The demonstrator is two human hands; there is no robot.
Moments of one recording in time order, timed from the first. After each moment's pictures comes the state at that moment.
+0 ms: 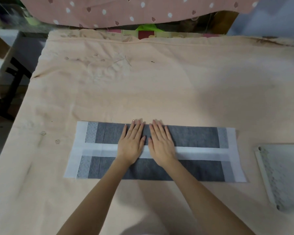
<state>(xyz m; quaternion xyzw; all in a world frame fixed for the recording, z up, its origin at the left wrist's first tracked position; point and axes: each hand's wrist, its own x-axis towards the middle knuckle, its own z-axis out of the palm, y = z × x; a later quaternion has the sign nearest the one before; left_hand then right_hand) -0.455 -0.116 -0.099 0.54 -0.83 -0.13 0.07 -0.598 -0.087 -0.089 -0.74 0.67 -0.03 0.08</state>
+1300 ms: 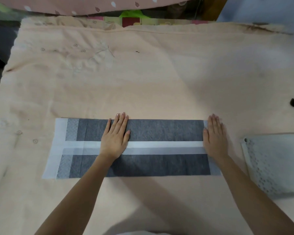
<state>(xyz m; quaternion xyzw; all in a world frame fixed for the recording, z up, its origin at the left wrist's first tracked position) -0.458 -0.127 -0.123 0.55 -0.83 -0.10 0.06 -0.818 -0.047 -0.107 -0.57 0.82 -0.05 0.08</state>
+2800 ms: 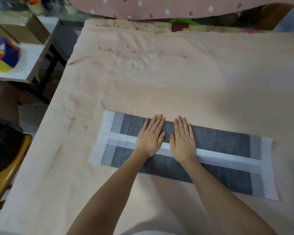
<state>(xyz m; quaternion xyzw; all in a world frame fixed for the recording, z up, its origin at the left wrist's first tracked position) -0.439 -0.128 -0.119 0.54 -0.83 -0.13 0.07 -0.588 -0.103 -0.109 -0.72 0.69 0.01 0.05</state>
